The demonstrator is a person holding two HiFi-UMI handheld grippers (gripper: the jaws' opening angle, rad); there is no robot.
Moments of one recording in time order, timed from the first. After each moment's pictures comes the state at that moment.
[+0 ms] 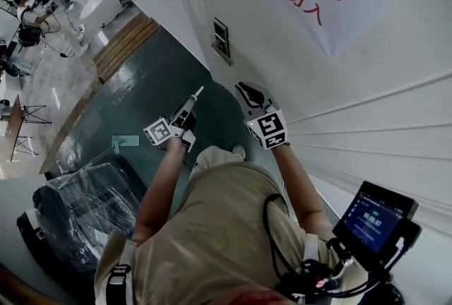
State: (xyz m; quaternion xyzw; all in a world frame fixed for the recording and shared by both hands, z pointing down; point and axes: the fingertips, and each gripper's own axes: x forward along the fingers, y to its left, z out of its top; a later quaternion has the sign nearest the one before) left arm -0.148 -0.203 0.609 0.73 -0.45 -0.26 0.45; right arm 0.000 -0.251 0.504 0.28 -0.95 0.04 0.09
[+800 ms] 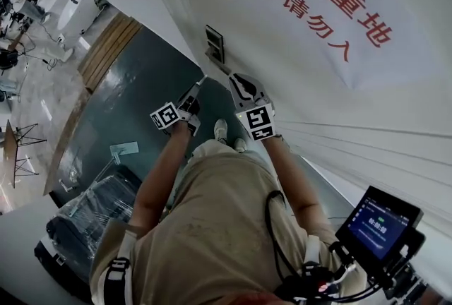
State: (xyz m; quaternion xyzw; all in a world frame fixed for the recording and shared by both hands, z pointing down) left arm -0.164 -0.320 0.671 0.74 -0.41 -0.20 0.49; right arm -0.041 -0.329 0.535 0.37 -0.92 0.04 0.13
